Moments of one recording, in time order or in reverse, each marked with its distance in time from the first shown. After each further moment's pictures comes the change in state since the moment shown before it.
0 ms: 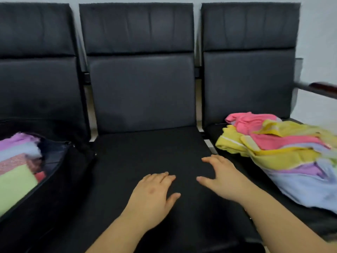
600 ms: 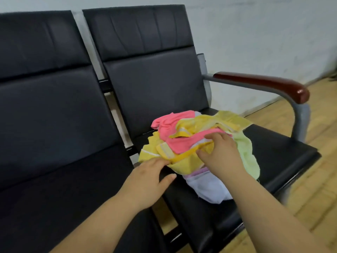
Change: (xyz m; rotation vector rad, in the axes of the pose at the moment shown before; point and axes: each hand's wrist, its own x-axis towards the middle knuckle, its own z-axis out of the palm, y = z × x) left_hand 0.163 0.167 0.005 -0.163 -0.017 0.343; right_hand -0.026 0.181 -0.096 0.123 0.565 0.471
